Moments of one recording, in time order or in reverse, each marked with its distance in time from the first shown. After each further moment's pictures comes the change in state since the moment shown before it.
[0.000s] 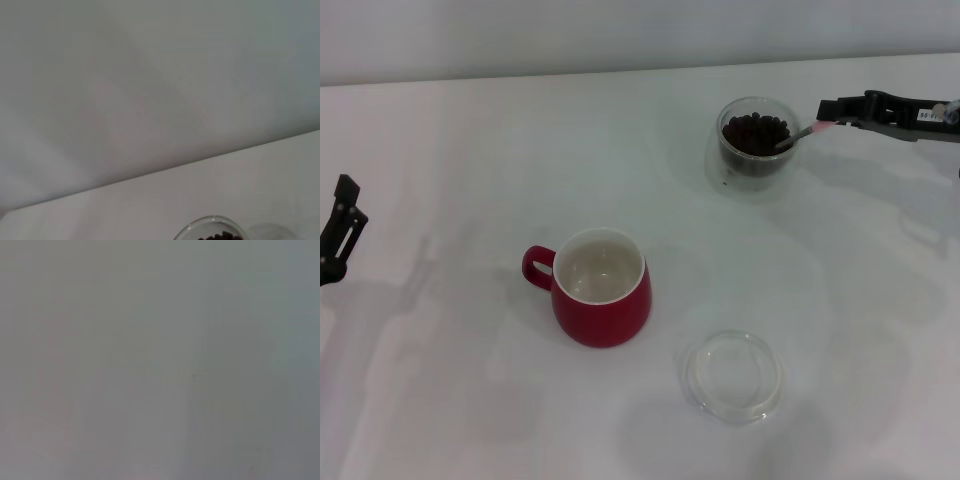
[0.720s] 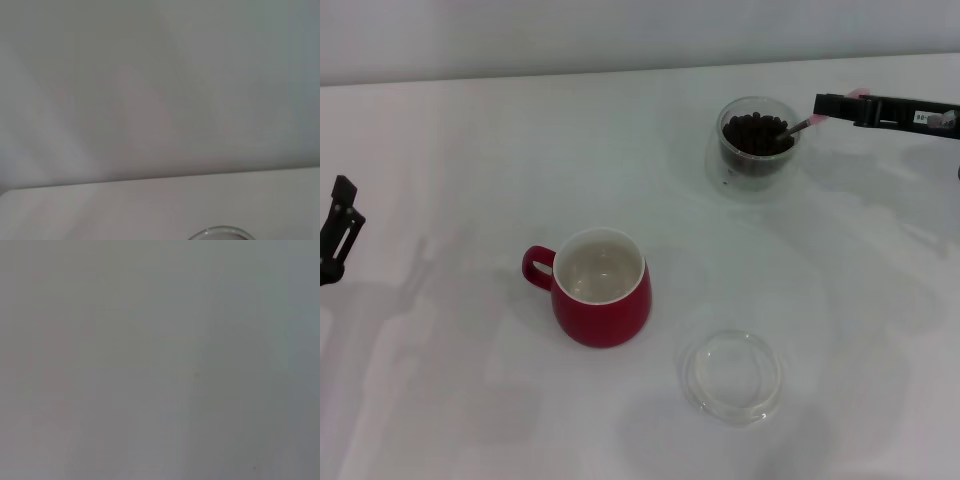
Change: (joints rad) left arm 0.002 0.000 0.000 0.000 -0.005 0.000 0.000; right arm -0.037 0.030 -0.011 -0.062 0.033 0.011 -0.206
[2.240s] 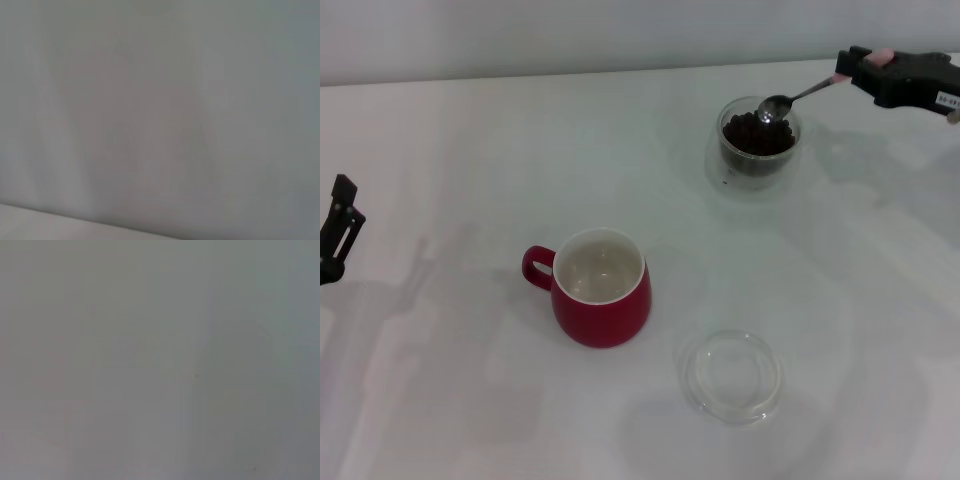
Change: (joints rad) left arm -0.001 0.000 0.000 0.003 -0.002 0.001 0.000; right arm -0.055 0.026 0.030 -0.002 0.214 0.017 -0.458
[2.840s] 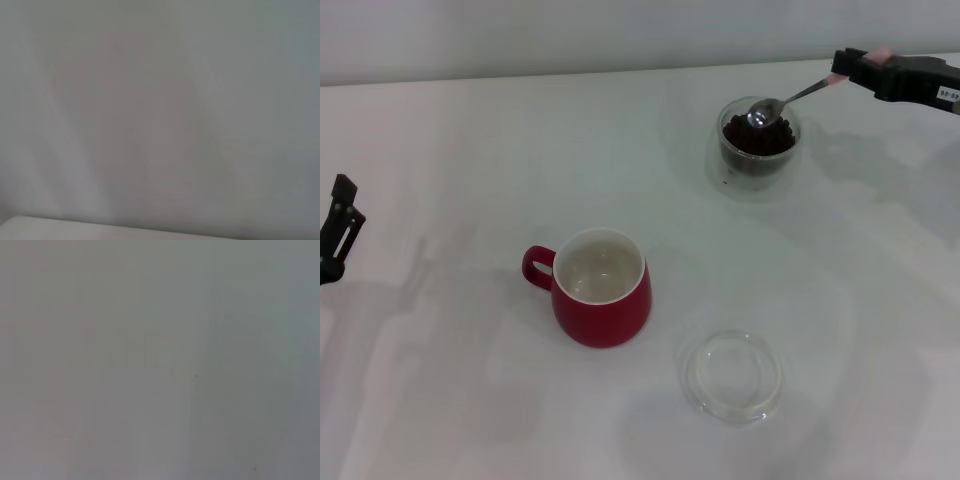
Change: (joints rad) left arm 0.000 0.000 0.000 0.000 0.000 0.000 0.000; right arm 0.030 -0.033 0.004 0.048 0.002 -0.047 0.120
